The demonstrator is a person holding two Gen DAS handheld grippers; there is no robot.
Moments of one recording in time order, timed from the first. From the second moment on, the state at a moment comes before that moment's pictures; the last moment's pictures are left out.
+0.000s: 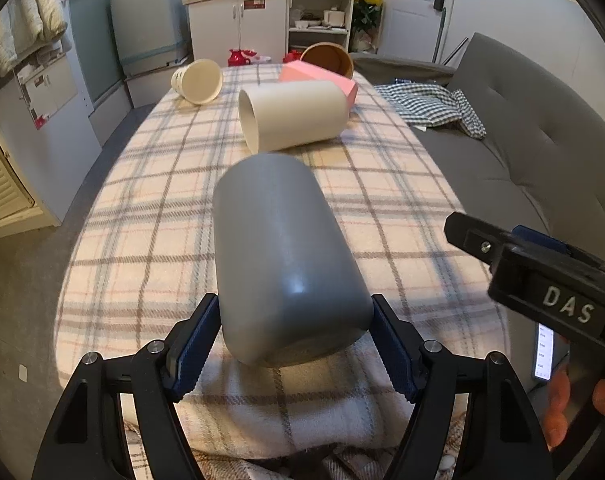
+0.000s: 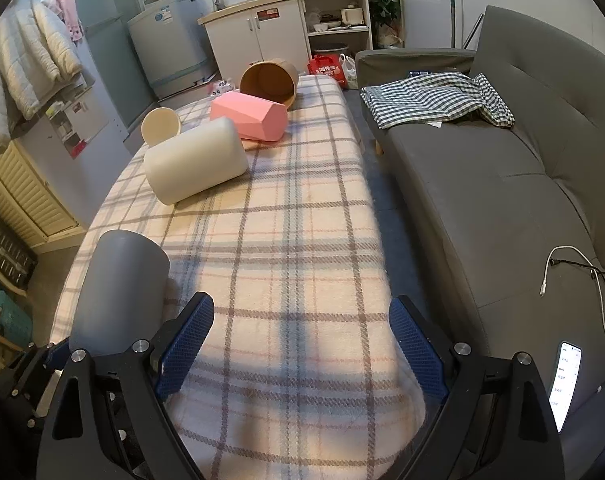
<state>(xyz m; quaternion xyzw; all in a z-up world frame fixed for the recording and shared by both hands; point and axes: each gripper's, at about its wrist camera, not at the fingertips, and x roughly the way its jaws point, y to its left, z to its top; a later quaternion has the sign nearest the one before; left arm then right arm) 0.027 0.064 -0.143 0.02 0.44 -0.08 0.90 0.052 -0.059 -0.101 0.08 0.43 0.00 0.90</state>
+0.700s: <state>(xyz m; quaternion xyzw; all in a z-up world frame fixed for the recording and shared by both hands) 0.026 0.078 -0.096 0.04 0.37 -0.09 0.92 0.047 -0.050 -0.092 0.08 0.42 0.00 0.90</state>
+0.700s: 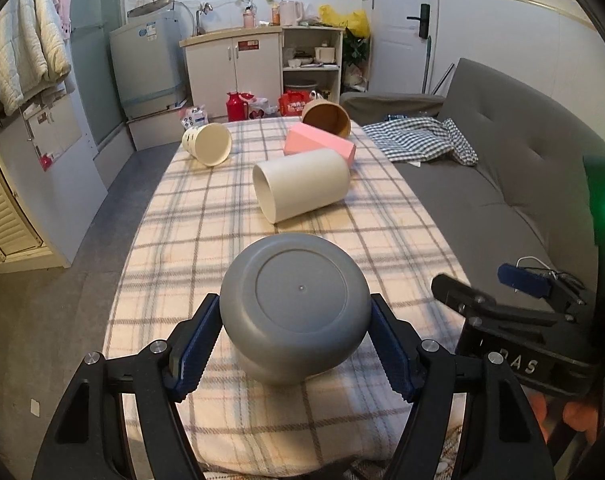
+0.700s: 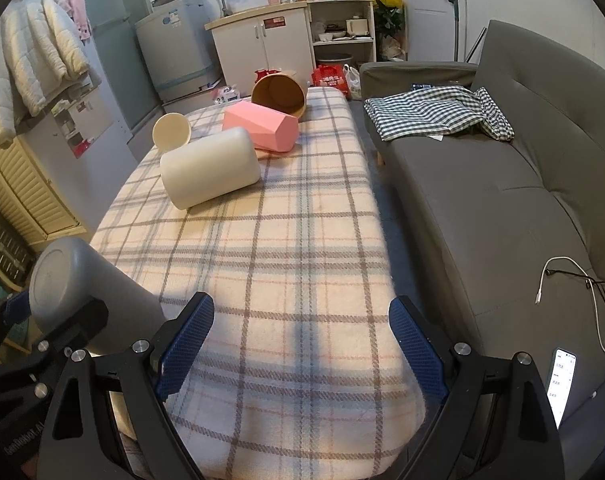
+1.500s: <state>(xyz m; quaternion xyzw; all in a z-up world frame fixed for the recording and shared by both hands) 0.103 0.065 -0.097 -0.01 0.39 -0.10 0.91 0.064 -0.064 -0.111 0.09 0.44 -0.02 0.89</state>
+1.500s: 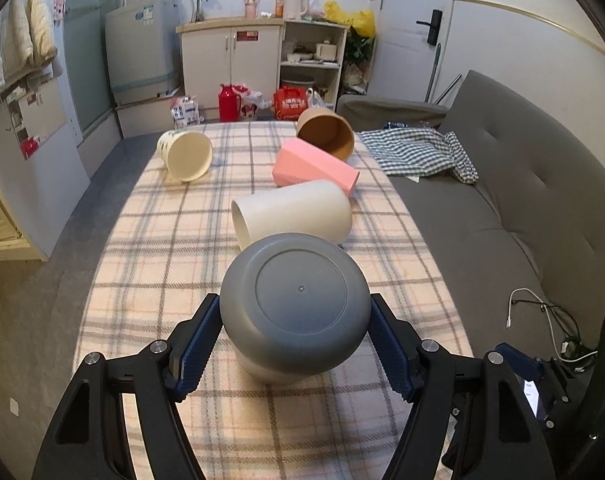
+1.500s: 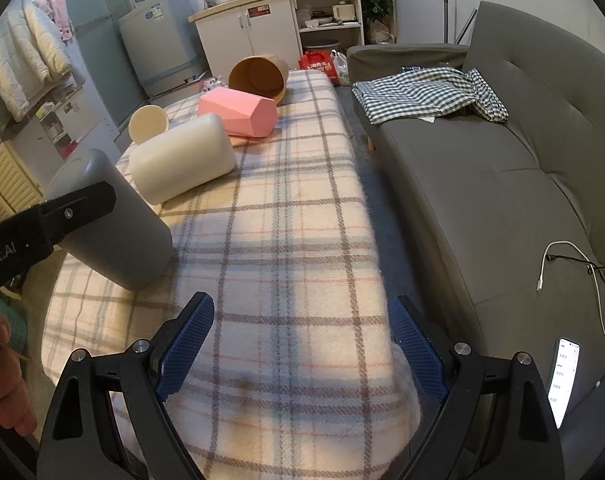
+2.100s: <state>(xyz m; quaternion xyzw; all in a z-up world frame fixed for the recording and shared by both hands) 0.104 0.074 -0.104 -0.01 0.40 -0.10 0.91 0.069 -0.056 -0.109 0.08 0.45 -0.02 0.89</state>
